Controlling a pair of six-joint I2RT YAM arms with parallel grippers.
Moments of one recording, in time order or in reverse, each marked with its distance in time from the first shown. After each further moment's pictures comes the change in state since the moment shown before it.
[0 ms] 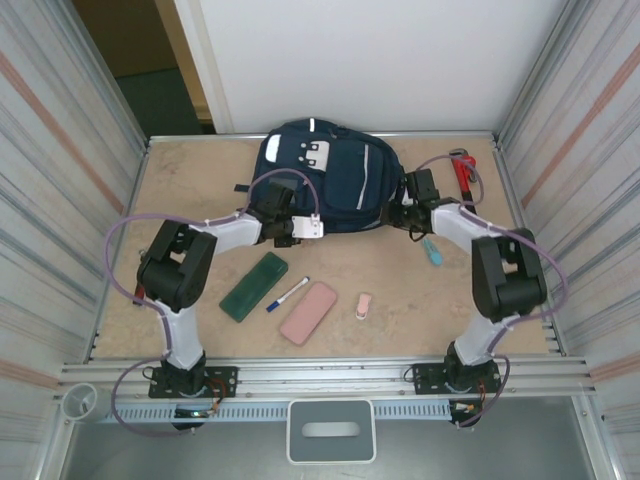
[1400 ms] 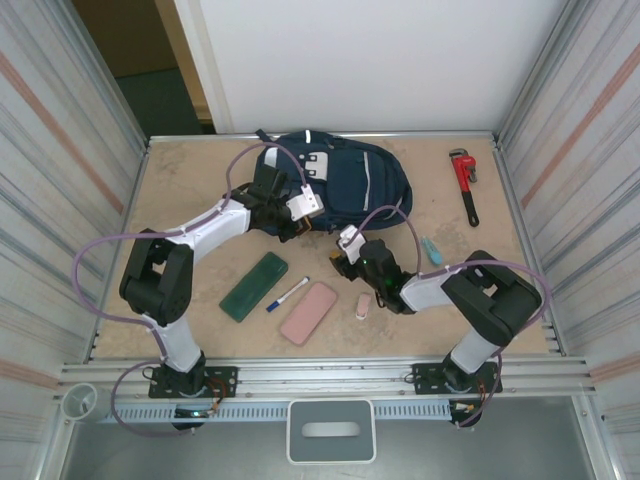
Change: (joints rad) left arm 0.015 -0.129 0.132 -0.303 0.243 -0.468; right arm 0.515 -0.025 -0.547 1.028 0.289 -0.529
